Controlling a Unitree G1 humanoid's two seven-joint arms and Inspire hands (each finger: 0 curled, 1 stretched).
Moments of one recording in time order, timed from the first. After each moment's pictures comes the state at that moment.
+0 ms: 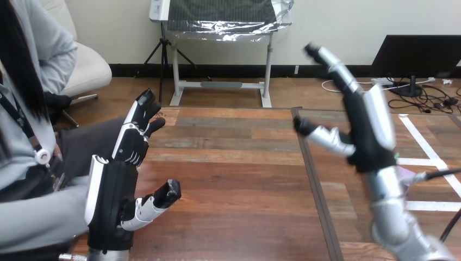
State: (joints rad) left arm -0.08 0.12 0.04 0.74 -0.04 -1.31 -0.11; right arm -0.48 -0.35 0.10 0.93 -0.49 -1.01 -0.52
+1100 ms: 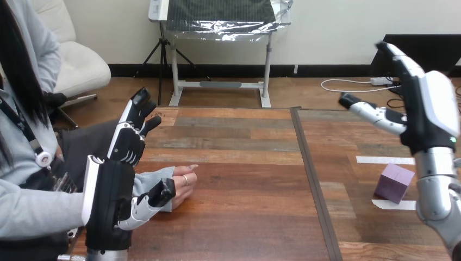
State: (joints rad) left arm -0.08 0.11 0.05 0.74 -0.07 -1.31 -0.13; right arm -0.62 -0.51 0.09 1.16 -0.53 -0.73 -0.59
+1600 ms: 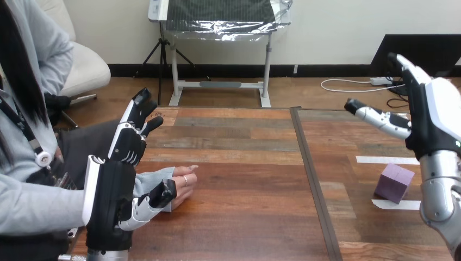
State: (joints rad) left arm -0.08 0.11 0.05 0.74 -0.07 -1.32 -0.14; right arm -0.65 -0.52 0.11 1.24 -0.53 -0.65 -0.59
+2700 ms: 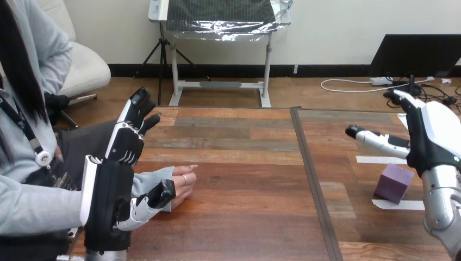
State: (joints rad) left arm -0.08 0.11 0.05 0.74 -0.09 -1.33 -0.15; right arm -0.65 -0.53 0.15 1.31 -0.53 -0.51 -0.52
